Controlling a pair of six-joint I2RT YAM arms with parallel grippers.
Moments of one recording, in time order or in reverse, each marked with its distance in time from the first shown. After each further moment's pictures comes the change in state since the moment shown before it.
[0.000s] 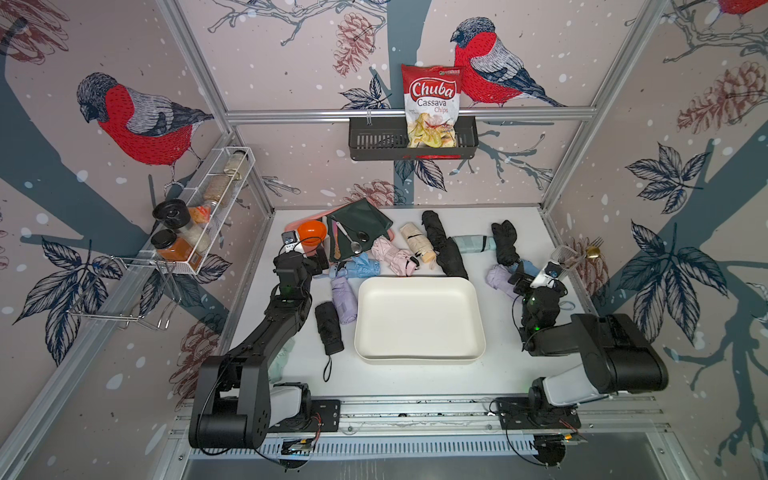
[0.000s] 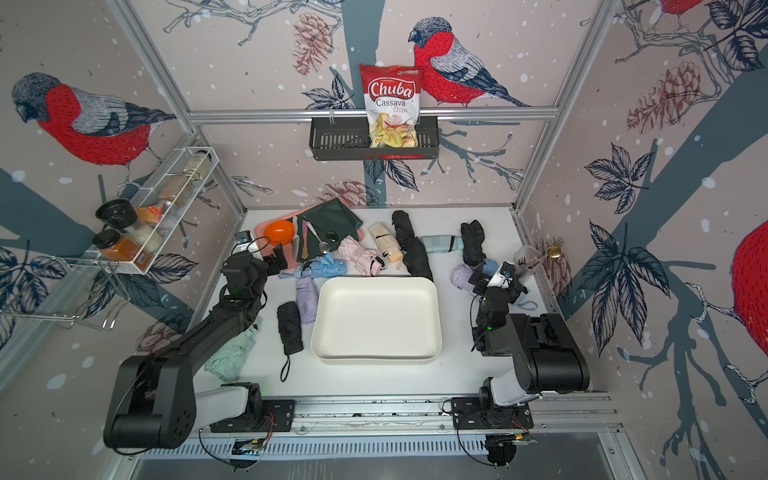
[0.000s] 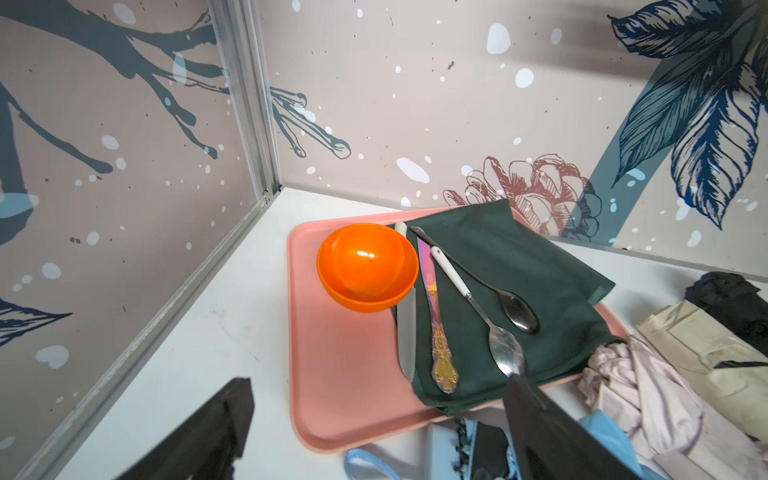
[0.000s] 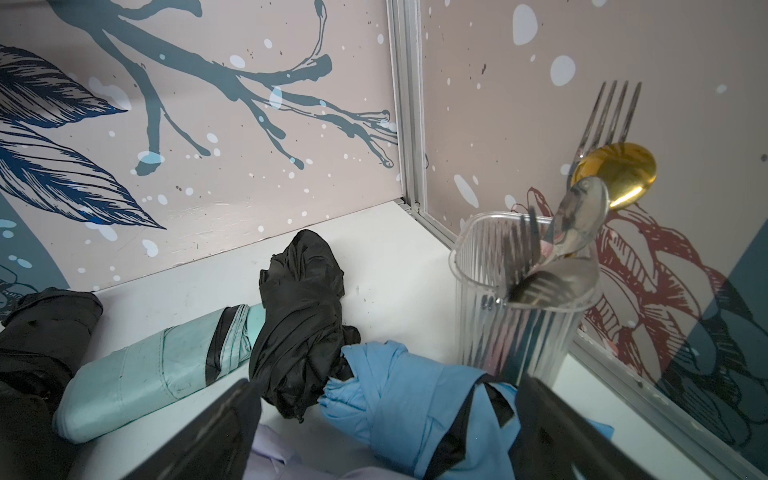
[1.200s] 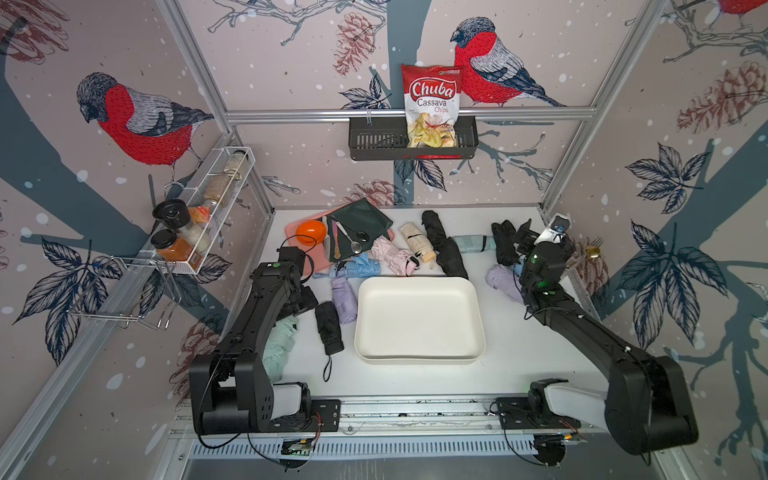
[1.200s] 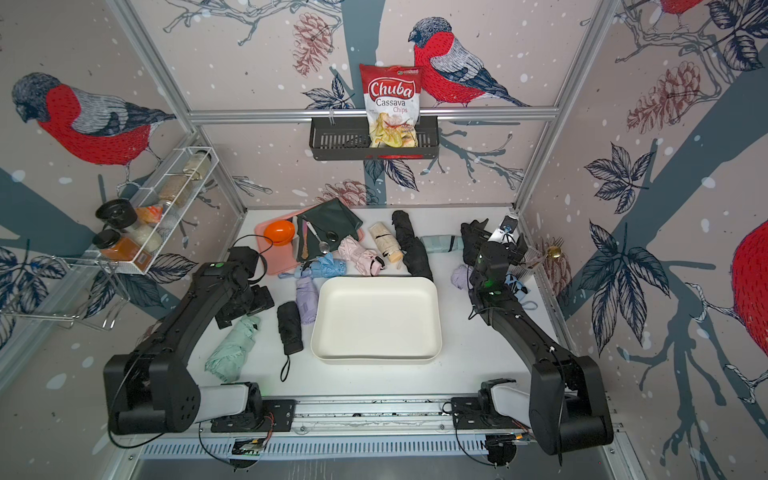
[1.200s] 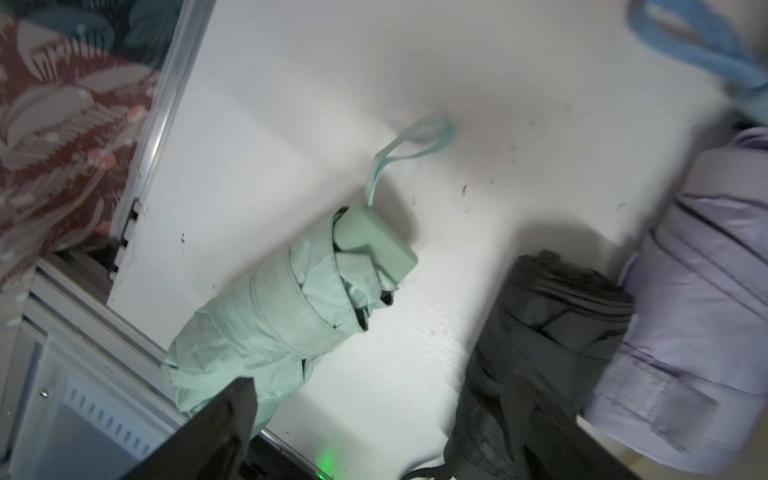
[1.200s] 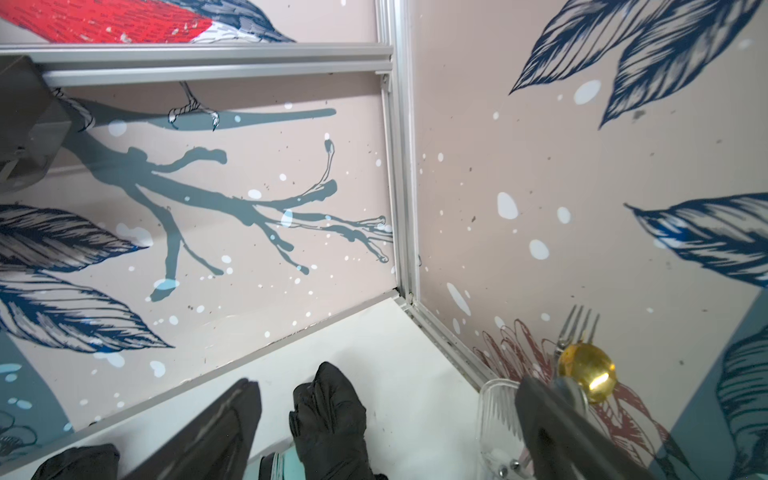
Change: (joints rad) left arm 0.056 0.082 0.370 -1.482 -0.076 -0.404; right arm 0.142 -0.296 0.465 -0.654 0.264 -0.067
